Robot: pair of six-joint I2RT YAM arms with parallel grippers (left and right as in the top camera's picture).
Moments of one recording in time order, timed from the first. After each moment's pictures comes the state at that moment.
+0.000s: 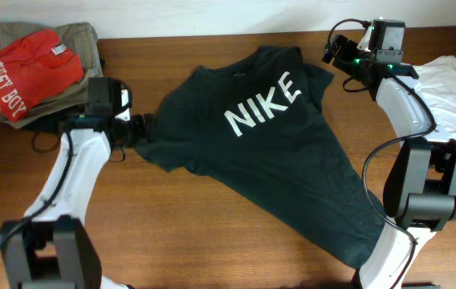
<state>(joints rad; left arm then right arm) -0.01 1.69 1.25 -0.72 0.00 -0.18 -0.11 2.08 1.64 -0.28 -0.22 0.42</state>
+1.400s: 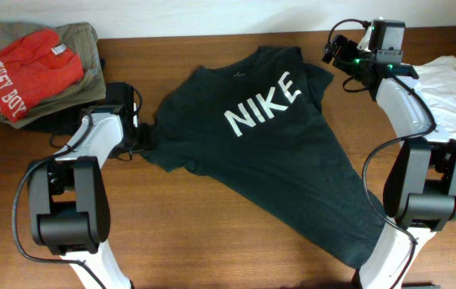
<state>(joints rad) 0.00 2.01 1.32 -0.67 -0.07 -0.17 -0.11 2.08 1.64 -0.28 -0.22 0.42</state>
